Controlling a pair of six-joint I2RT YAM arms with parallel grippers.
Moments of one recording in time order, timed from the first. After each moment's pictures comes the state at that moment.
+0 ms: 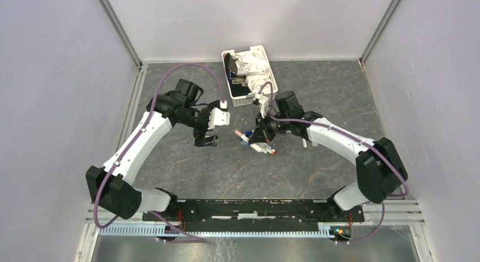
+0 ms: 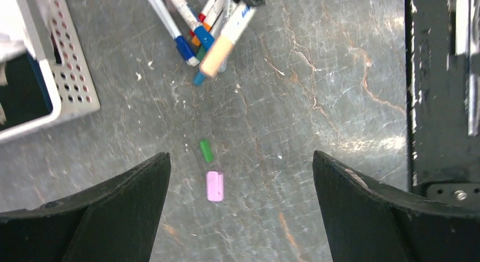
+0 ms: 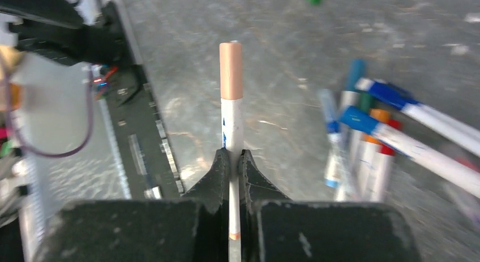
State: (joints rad) left arm -0.39 1.33 1.28 -1.07 0.68 1.13; right arm 0.59 1.49 0.99 -0.23 -0.68 0.08
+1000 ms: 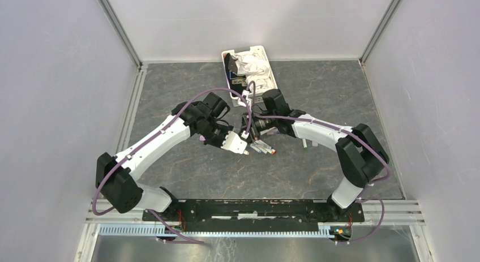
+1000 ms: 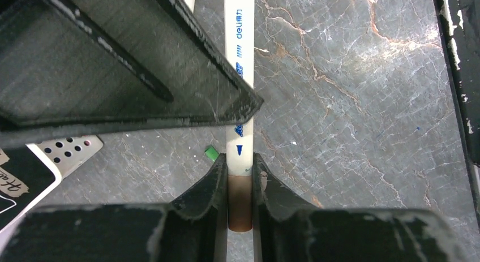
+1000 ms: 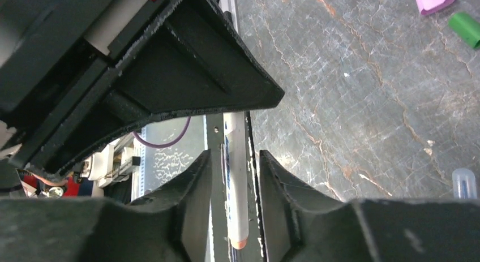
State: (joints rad) left arm -0.67 1.39 1.23 -1.07 0.39 1.34; right arm 0.66 1.68 1.06 0.02 -1.04 0.38
